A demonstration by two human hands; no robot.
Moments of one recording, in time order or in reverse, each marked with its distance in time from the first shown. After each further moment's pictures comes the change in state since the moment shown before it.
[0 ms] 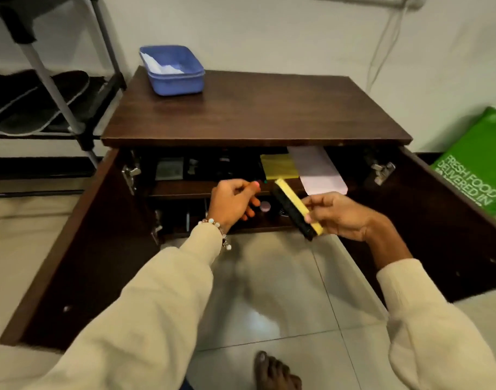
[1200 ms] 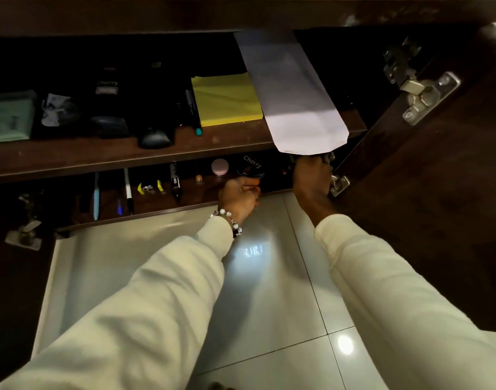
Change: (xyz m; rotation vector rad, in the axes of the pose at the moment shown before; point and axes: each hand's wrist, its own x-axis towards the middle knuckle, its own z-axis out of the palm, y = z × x) left_hand 0.107 -0.173 0.185 0.020 -0.087 -0.419; right_hand 0.190 0.155 -0.104 -1.219 0.921 0.069
